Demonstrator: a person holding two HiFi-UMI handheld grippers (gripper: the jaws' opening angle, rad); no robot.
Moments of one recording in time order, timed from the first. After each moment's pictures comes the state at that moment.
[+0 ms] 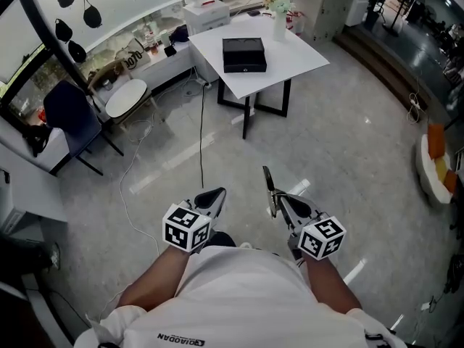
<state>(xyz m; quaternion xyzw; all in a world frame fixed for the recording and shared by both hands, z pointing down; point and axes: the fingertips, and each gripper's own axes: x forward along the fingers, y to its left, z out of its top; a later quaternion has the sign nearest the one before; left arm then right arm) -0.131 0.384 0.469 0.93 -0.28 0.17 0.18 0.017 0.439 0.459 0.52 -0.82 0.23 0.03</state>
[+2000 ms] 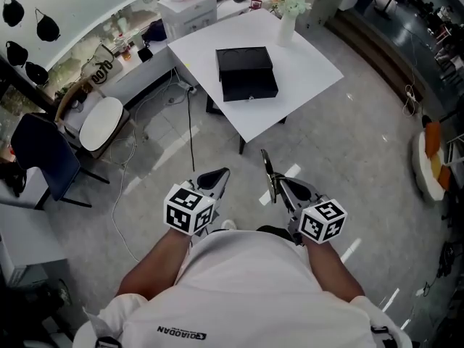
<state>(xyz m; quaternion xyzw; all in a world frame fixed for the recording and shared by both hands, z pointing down) -0.103 0.016 0.486 0.94 -0.21 0.17 0.19 0.022 0.085 0.480 0.56 -0.78 0.27 0.06</state>
